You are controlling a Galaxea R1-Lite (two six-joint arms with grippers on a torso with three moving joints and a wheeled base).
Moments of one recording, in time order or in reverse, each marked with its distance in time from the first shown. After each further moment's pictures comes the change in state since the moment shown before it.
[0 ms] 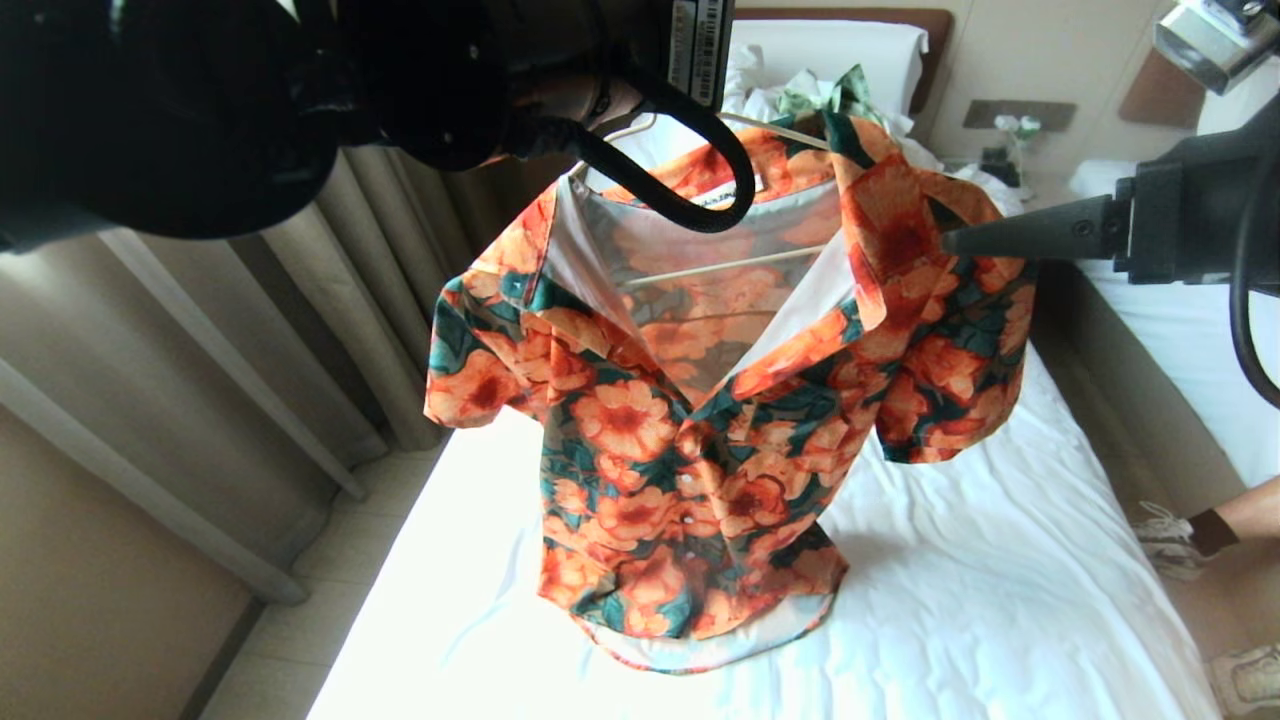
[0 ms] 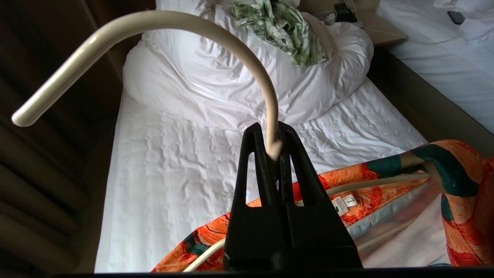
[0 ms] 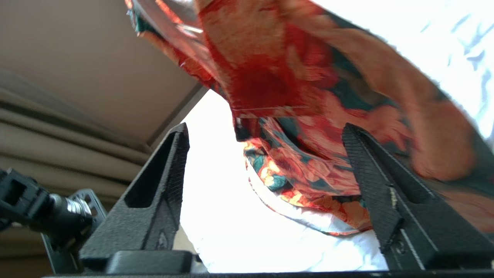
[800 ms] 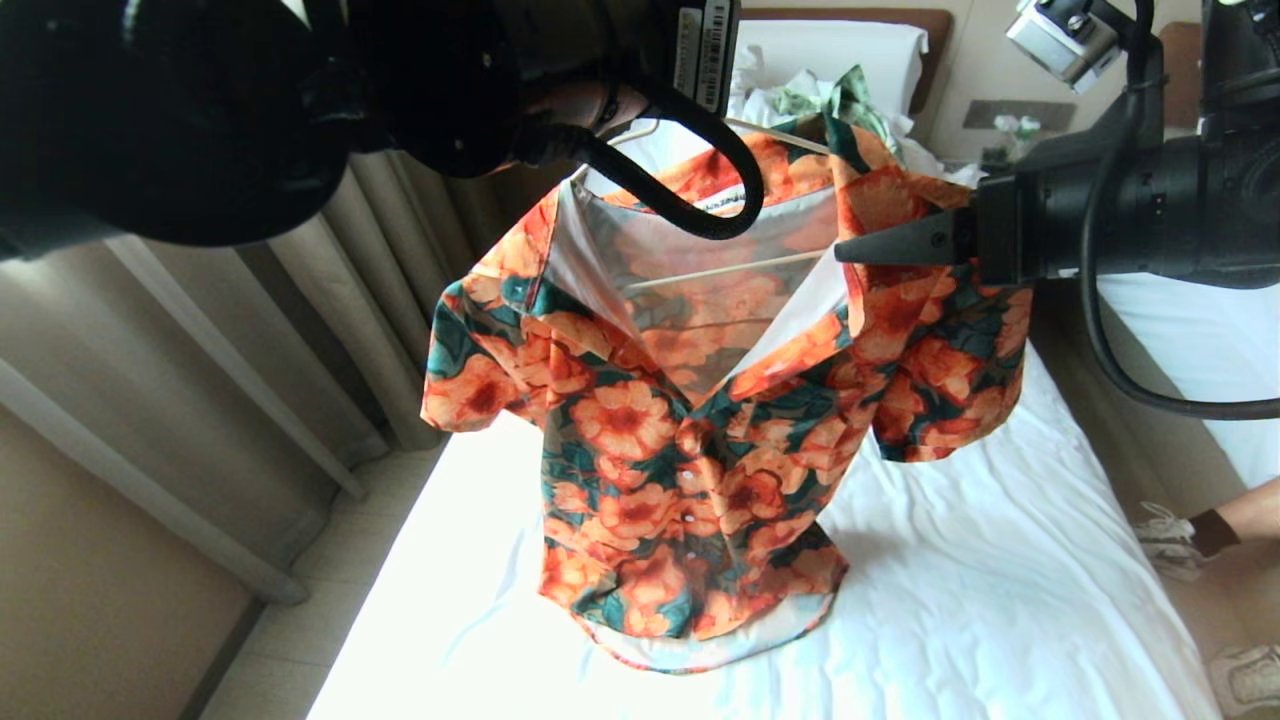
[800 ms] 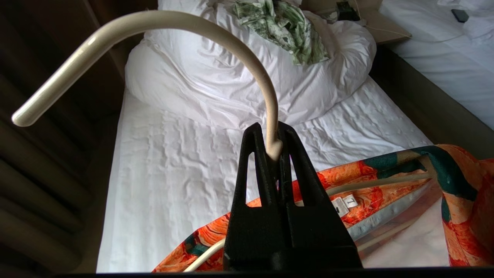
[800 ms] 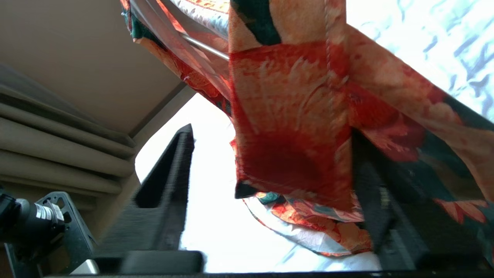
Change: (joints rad) left arm -0.004 0.003 0.002 0.000 0.016 0.001; right arm 0.173 0.123 -0.121 -0.006 -0.171 -0.039
